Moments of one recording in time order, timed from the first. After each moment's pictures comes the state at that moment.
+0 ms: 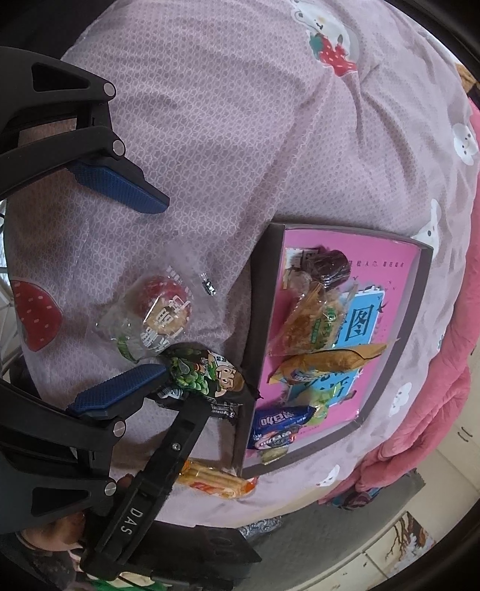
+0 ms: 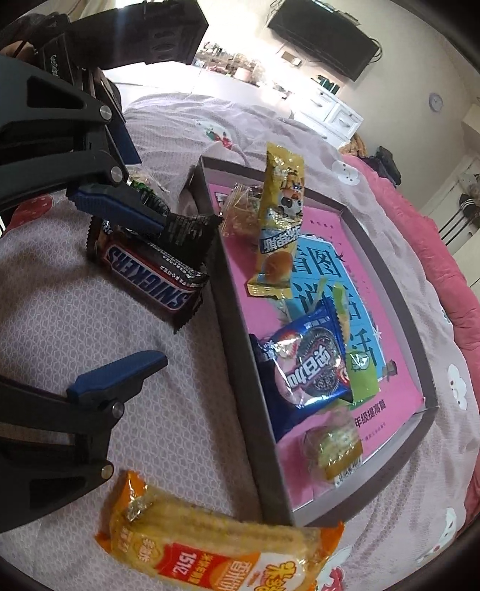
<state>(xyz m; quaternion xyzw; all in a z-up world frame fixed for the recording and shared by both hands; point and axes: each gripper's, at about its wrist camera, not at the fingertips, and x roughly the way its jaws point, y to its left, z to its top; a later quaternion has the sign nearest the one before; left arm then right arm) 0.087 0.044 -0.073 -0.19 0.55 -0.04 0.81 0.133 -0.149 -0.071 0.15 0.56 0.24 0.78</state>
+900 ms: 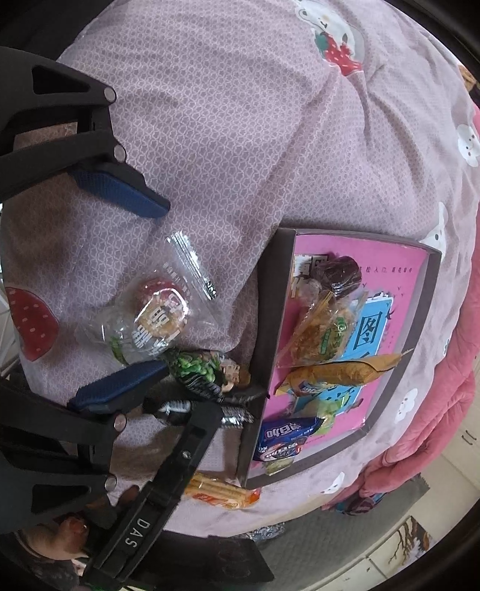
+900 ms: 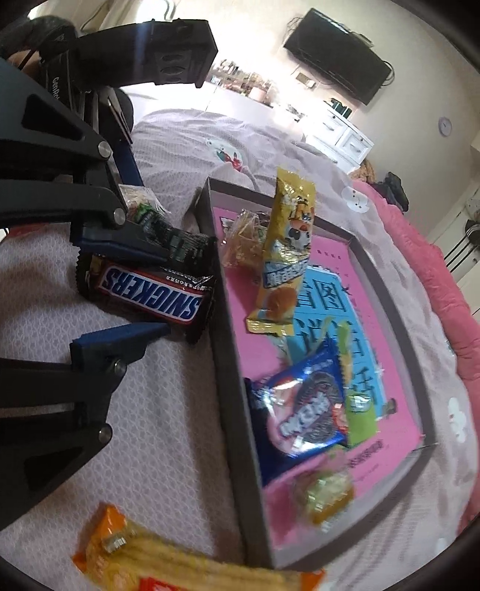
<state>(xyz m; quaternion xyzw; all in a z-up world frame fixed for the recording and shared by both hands) 0.094 0.037 -0.084 -0.18 0.55 -0.03 0.81 0.140 -0.140 -0.066 0.14 0.54 0.28 0.78</state>
